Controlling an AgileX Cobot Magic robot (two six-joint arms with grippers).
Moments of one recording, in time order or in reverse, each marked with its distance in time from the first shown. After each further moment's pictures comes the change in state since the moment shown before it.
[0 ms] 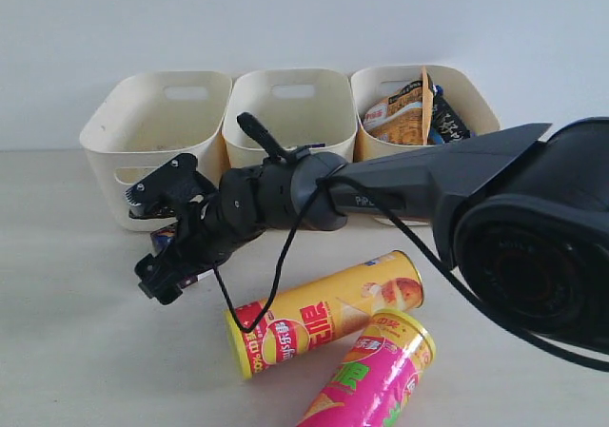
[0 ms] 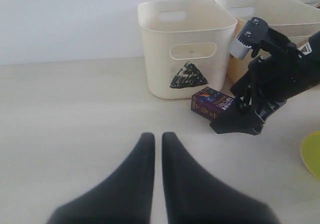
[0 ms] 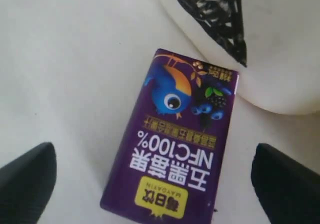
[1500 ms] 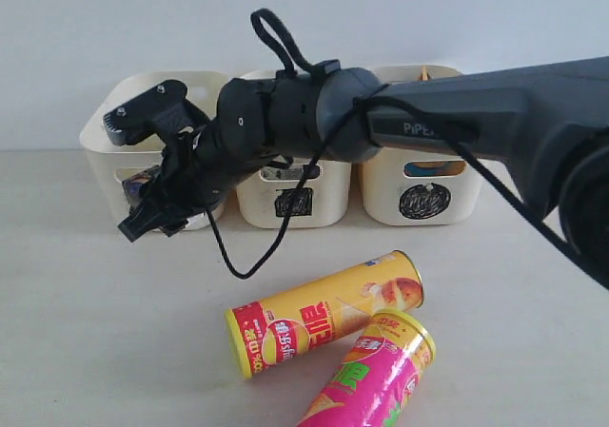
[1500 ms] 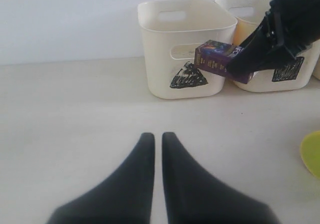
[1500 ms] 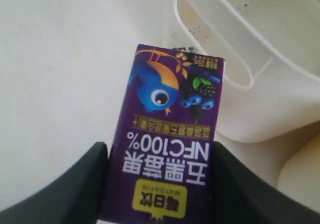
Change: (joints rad) left arm 0.000 0.000 0.000 0.000 0.000 0.000; right arm -0.004 -0.184 -0.001 0.000 0.140 0.001
